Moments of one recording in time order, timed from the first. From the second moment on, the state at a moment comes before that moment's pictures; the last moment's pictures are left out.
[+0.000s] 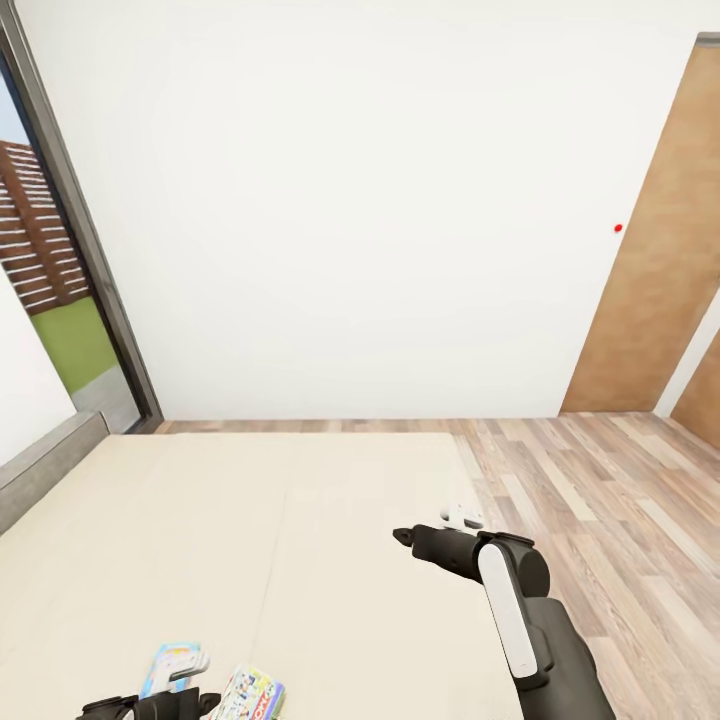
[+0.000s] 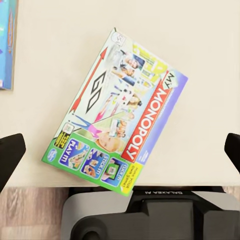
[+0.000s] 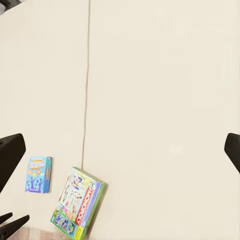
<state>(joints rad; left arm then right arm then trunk) -0.49 0.20 0.14 -0.15 0.06 0.19 -0.38 -0.35 0.17 -0.01 -1.49 -0.34 1.03 -0.05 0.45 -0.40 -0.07</state>
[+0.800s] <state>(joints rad) -0.49 0.22 0.14 -0.15 0.06 0.19 -0.39 -0.35 0.17 -0.01 -1.48 -0.34 1.03 -0.05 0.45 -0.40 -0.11</state>
